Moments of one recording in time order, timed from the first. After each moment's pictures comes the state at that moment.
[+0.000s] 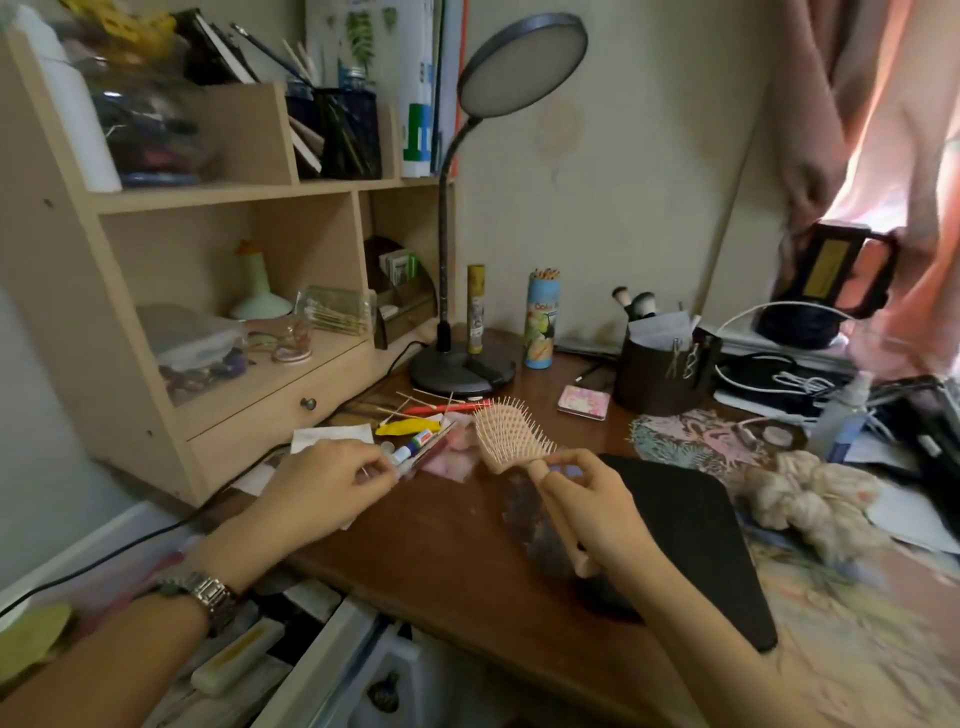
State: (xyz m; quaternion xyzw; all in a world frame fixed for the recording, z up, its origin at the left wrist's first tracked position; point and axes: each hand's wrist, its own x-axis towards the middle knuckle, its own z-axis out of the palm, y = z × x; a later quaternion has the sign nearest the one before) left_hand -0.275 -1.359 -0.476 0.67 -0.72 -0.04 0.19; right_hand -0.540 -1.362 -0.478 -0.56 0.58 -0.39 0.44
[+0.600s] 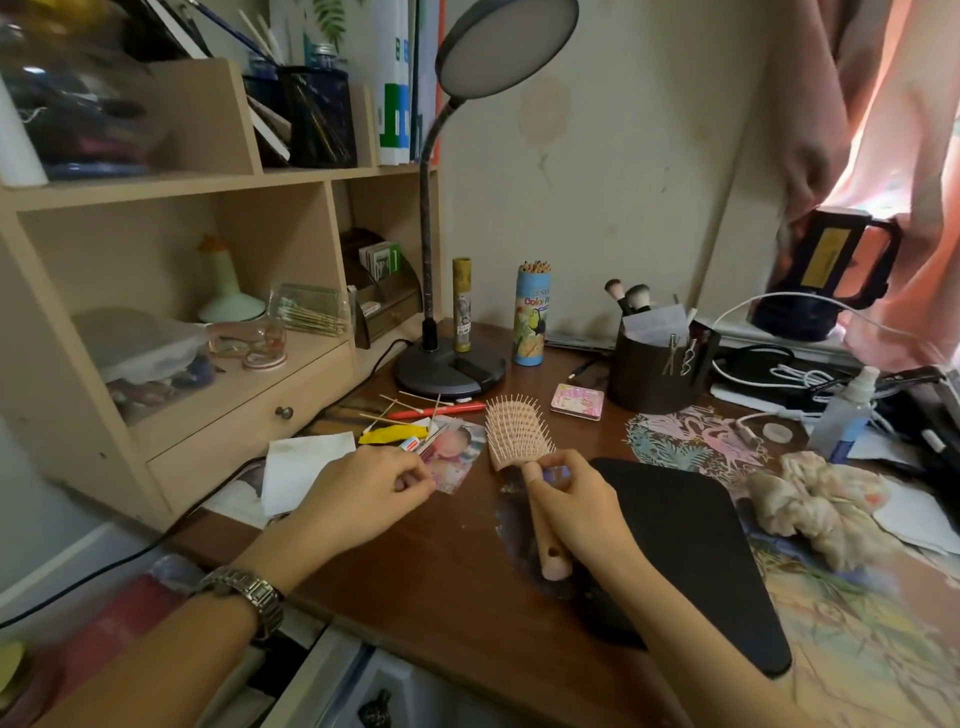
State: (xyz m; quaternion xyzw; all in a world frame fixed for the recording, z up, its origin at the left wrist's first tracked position) left_hand -0.309 -1.398 -0.490 0.63 -0.75 -0.08 0.18; right_hand -0.533 -1.399 -0.498 -0.58 0.62 -0.37 0.37
